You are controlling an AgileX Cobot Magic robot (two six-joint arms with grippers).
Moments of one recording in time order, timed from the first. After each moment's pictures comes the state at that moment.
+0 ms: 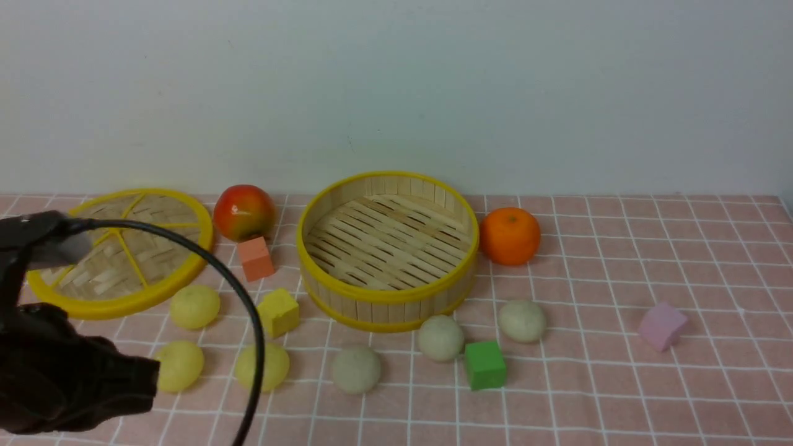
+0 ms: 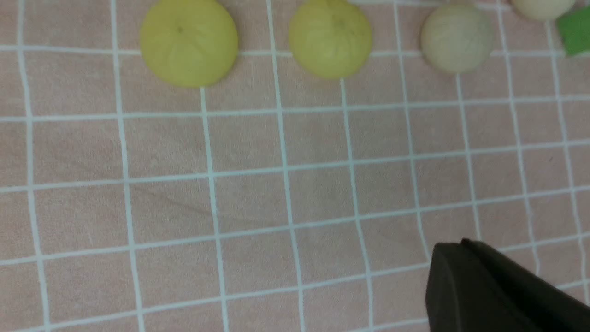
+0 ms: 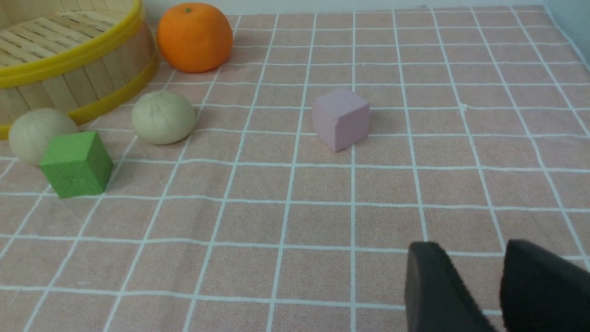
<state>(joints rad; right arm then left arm) 0.04 -0.01 0.01 0.02 0.39 0.08 -0.16 1.05 -0.75 -0.32 0.86 0.03</state>
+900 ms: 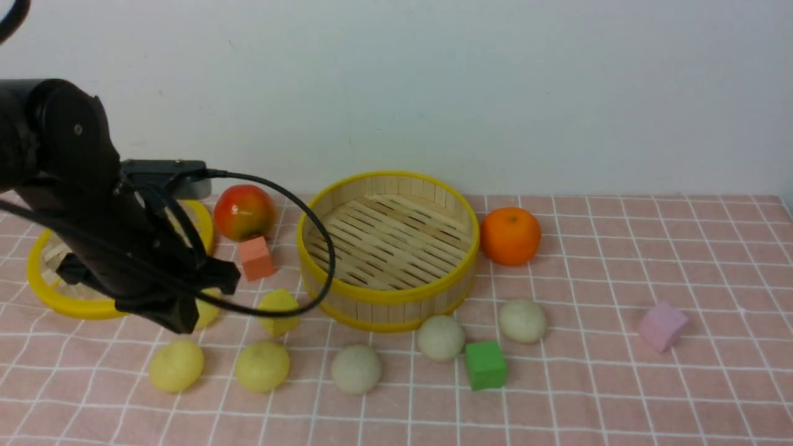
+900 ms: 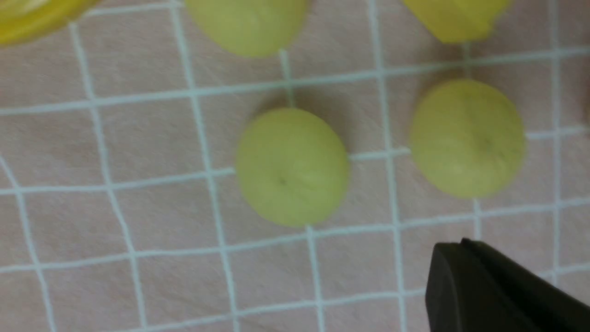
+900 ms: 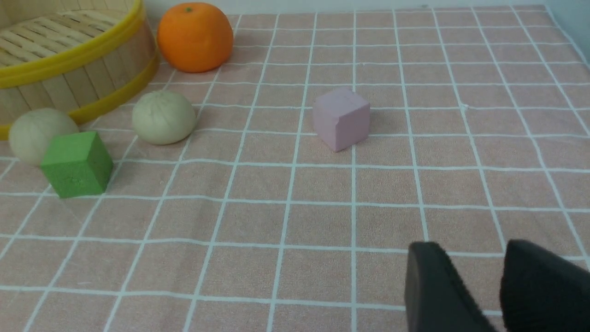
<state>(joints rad) 0.04 -0.01 0.01 0.02 0.39 0.08 -0.16 1.64 -1.21 -0.10 0.94 -0.05</state>
